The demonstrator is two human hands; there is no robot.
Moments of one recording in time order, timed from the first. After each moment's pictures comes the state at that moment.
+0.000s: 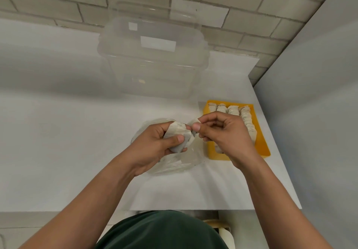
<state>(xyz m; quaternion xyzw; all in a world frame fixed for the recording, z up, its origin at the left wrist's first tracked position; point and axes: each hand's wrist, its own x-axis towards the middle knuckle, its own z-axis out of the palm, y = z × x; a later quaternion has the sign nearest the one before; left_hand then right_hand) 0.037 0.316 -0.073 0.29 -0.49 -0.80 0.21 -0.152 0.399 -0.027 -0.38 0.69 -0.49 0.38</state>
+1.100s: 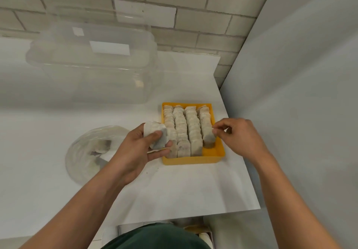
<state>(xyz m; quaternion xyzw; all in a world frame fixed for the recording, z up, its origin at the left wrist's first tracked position) -0.081 0.359 -0.072 0.40 -0.37 -0.79 0.27 -0.345 0.462 -0.052 -0.49 0.83 -0.22 0.15</state>
